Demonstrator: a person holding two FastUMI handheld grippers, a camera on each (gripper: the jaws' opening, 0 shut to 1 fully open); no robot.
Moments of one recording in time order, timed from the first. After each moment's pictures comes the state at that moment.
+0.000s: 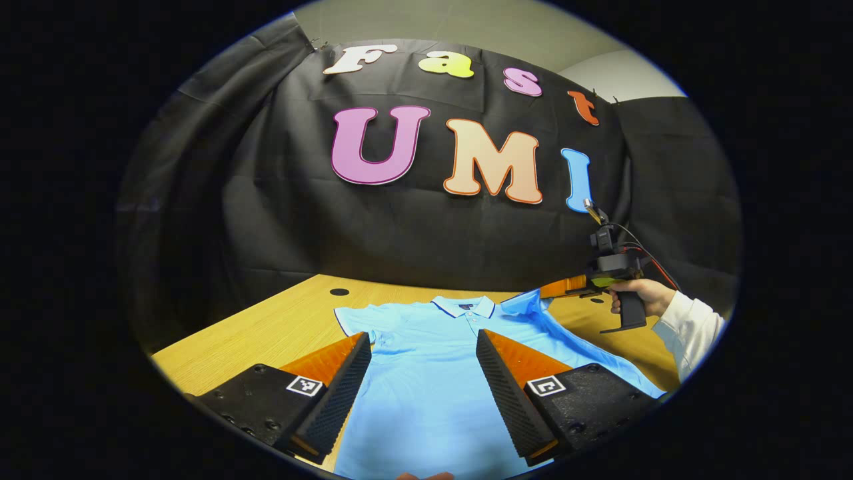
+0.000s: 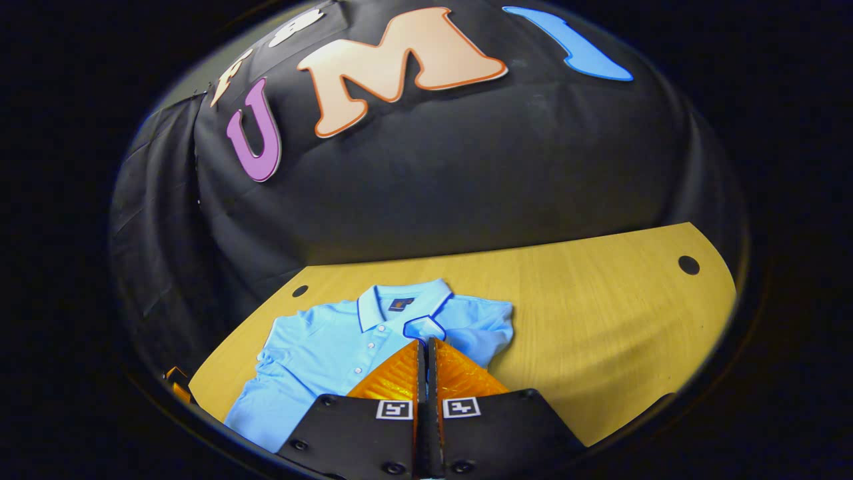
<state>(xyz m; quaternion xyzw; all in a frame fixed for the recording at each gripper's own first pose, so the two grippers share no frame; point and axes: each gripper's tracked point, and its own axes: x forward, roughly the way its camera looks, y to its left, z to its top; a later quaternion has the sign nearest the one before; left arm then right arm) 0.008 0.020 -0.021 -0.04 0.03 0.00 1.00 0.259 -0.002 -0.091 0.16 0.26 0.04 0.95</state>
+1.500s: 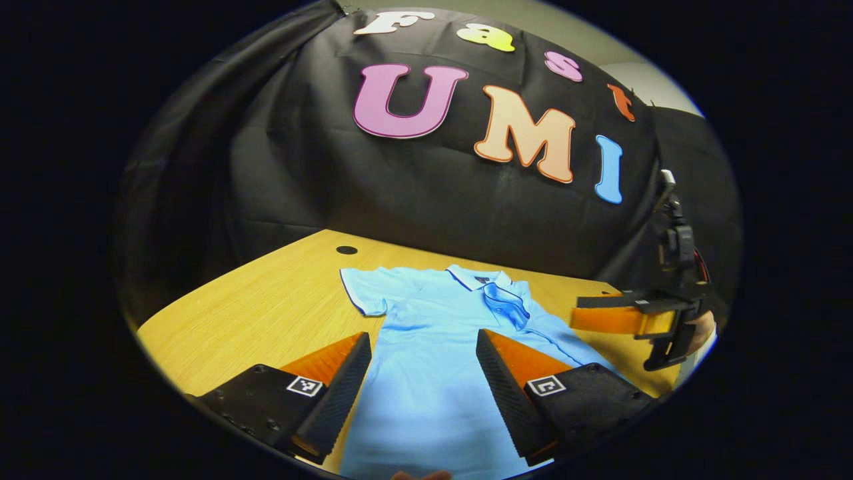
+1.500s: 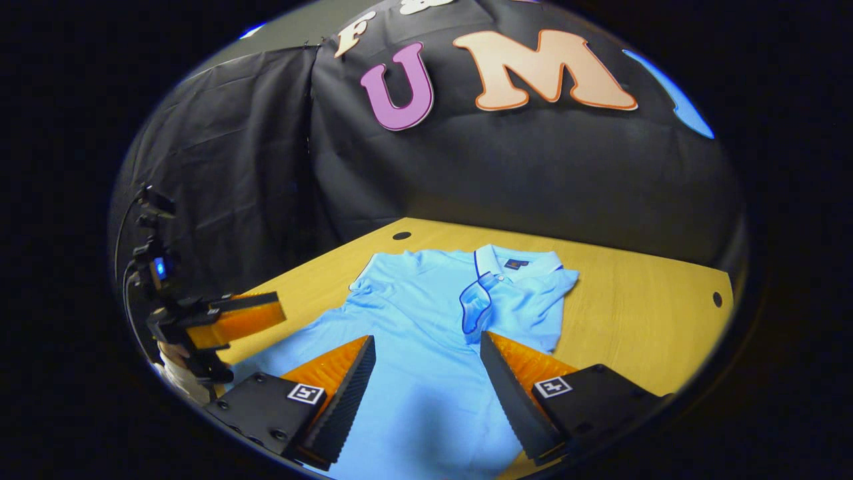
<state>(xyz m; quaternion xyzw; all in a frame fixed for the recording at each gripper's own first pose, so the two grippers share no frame) 0.043 0.051 -0.058 -0.09 0.12 0.02 0.99 0.125 0.089 -0.075 0.05 0.26 0.20 0.94</state>
